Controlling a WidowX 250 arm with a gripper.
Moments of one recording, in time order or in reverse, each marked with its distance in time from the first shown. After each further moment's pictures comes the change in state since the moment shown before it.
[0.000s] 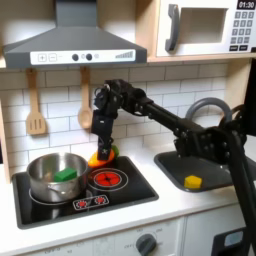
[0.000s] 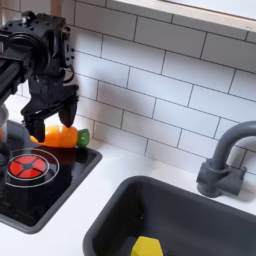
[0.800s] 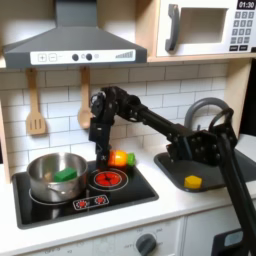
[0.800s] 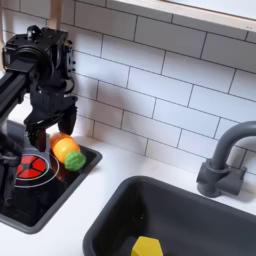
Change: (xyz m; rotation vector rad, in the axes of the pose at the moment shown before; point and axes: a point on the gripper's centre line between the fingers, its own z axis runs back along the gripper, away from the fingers) arm 0.002 -0.002 -0.019 0.043 0.018 0.045
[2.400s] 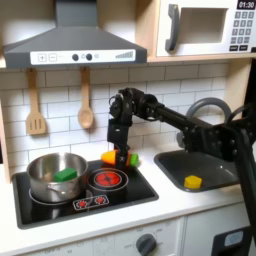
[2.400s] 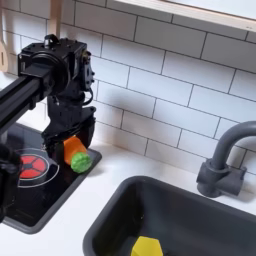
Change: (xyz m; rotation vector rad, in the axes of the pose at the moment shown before) arm -0.046 -0.003 0.001 -0.032 0.036 -0.038
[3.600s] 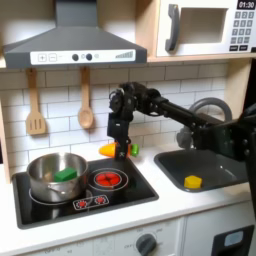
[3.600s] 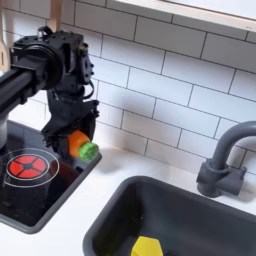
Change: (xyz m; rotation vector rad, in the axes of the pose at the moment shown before) arm 0.005 0.008 0.024 -0.082 0.004 -0.010
